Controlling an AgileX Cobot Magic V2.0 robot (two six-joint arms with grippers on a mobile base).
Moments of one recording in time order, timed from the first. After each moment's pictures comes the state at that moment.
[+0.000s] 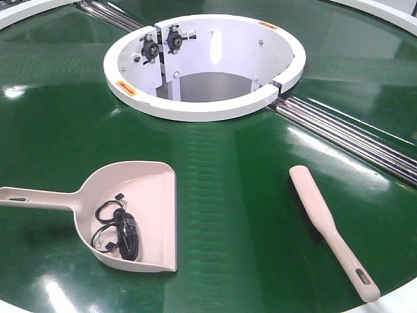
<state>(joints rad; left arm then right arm) -0.33 0.22 -0.21 -0.12 0.18 0.32 0.21 0.06 -0.20 0.04 0.29 -0.10</state>
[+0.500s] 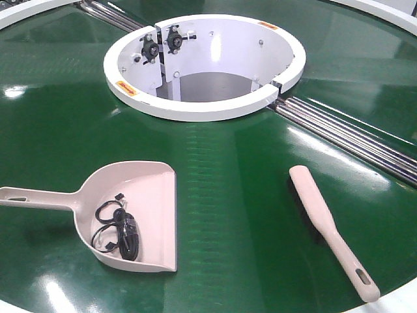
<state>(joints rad) -0.33 0.22 -0.21 -0.12 0.18 0.32 0.21 0.06 -0.20 0.04 0.29 -0.10</state>
